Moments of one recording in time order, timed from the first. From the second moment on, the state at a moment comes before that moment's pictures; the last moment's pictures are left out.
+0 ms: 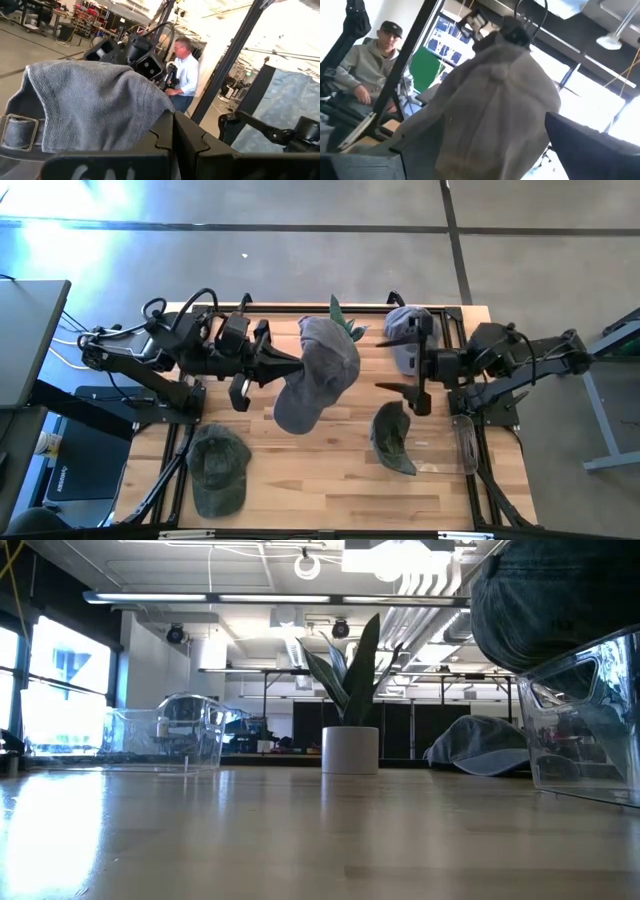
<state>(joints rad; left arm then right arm) -0.27 1.28 1.67 -0.24 -0.20 -0.40 0.22 1.06 1.21 0.03 0.10 -0.53</state>
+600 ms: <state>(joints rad) -0.28 1.28 1.67 -0.24 -0.20 -0.43 0.11 1.47 1.62 -0.38 -0.29 -0.46</state>
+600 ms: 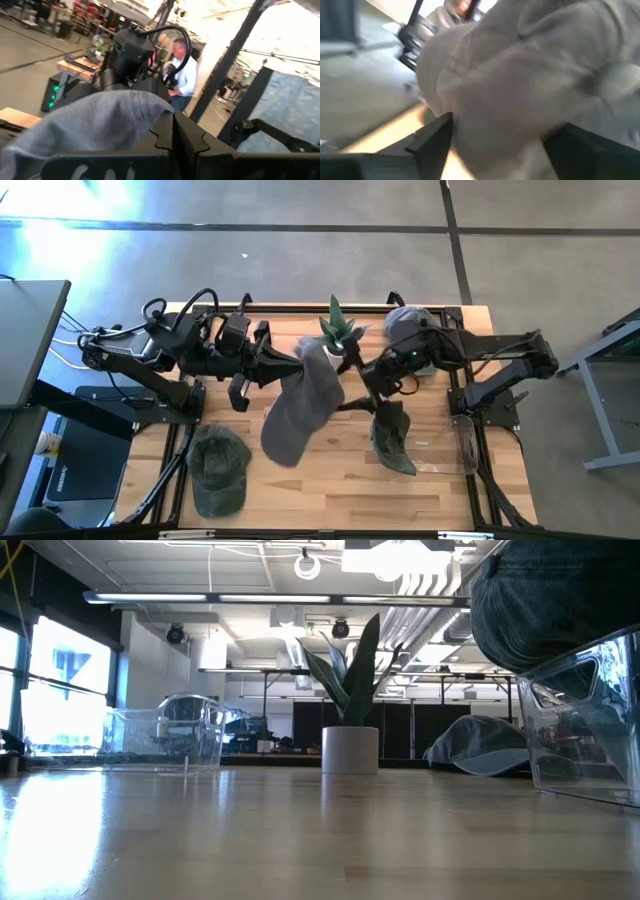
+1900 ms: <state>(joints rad) -0.10 1.42 1.67 -0.35 -0.06 -0.27 0.43 1.43 1.62 -0.65 0.49 -0.60</state>
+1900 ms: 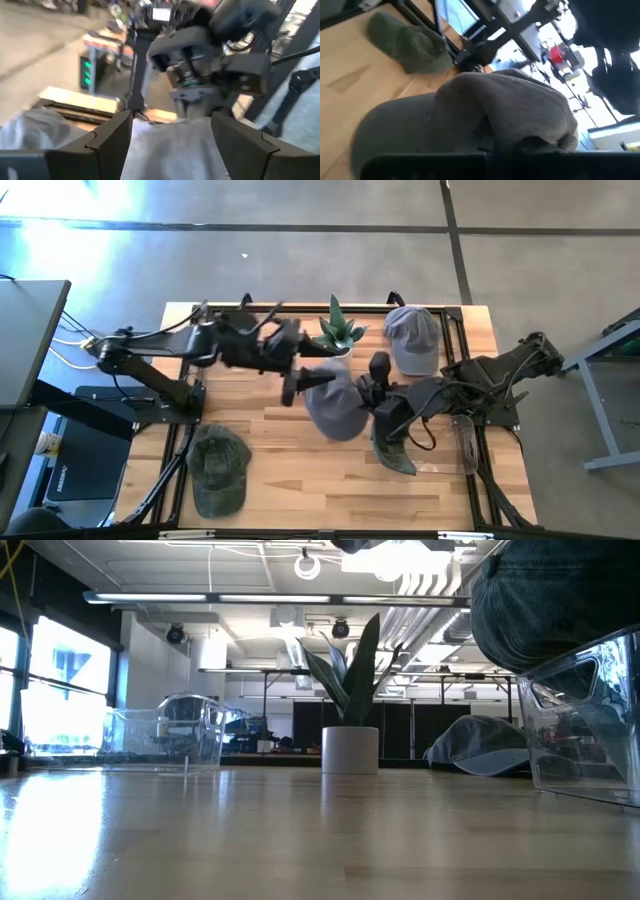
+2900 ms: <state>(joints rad) 0.06 1.55 1.67 -0.20 0.87 -0.52 0.53 1.43 1.62 -0.81 0.56 -0.40</state>
